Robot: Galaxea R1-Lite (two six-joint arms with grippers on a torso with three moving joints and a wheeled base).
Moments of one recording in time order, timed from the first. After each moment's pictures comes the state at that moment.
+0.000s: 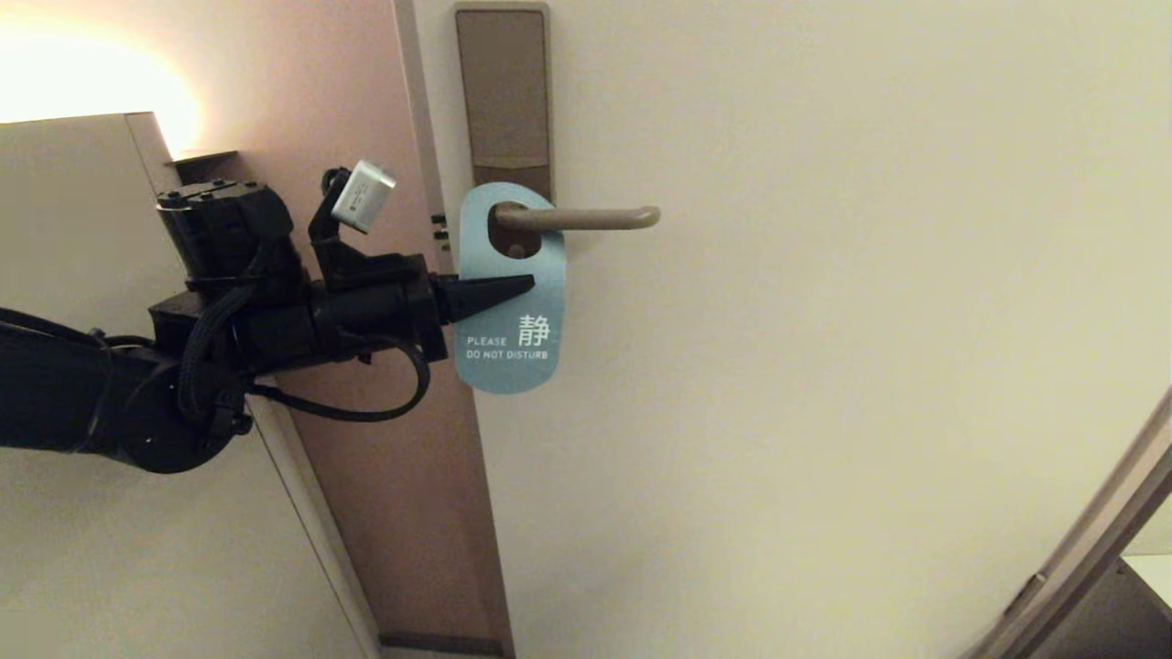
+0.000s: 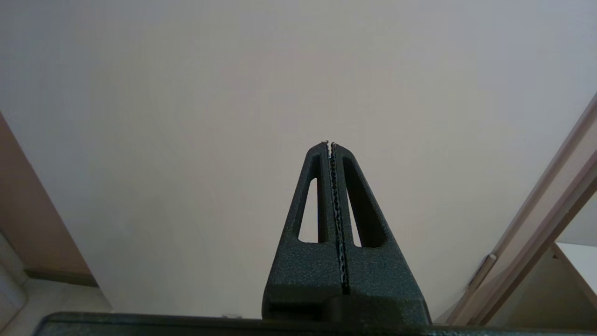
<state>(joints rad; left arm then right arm) -0.31 1.79 -0.98 -0.86 -0.89 -0.12 -0.01 0.00 0.00 -0.02 0.01 -0.02</state>
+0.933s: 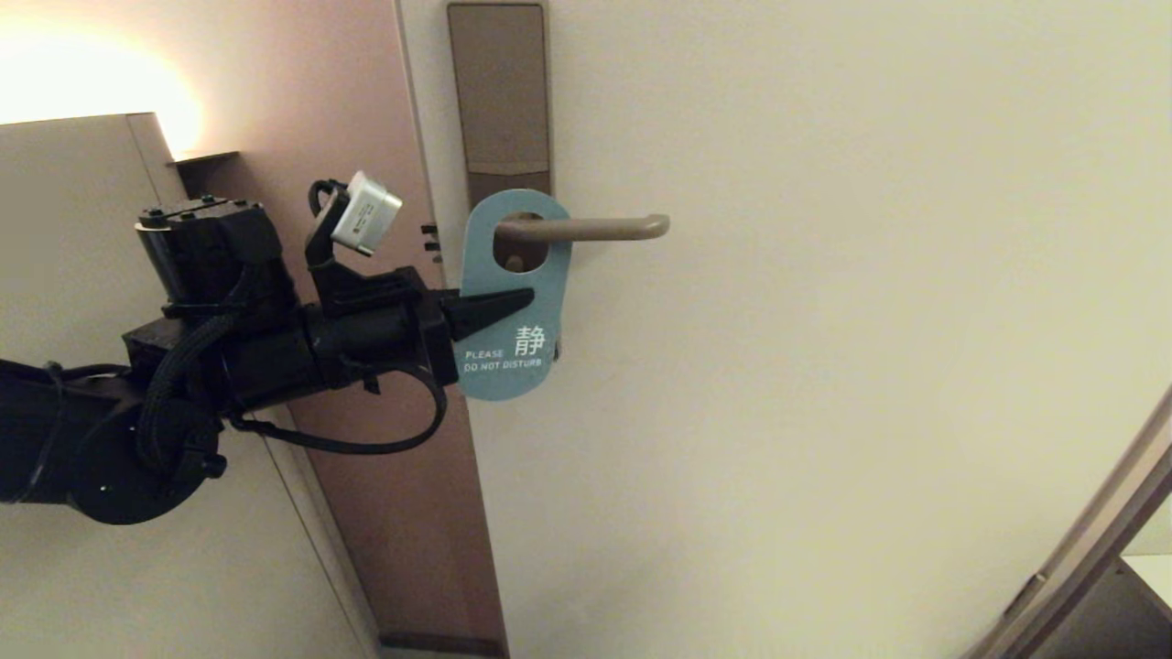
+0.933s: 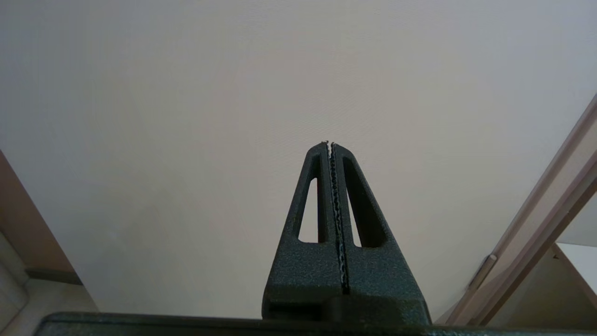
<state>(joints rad) -0.37 1.72 -0.88 -0.85 -0.70 -0.02 -0.01 0.00 0.00 -0.02 0.01 -0.02</state>
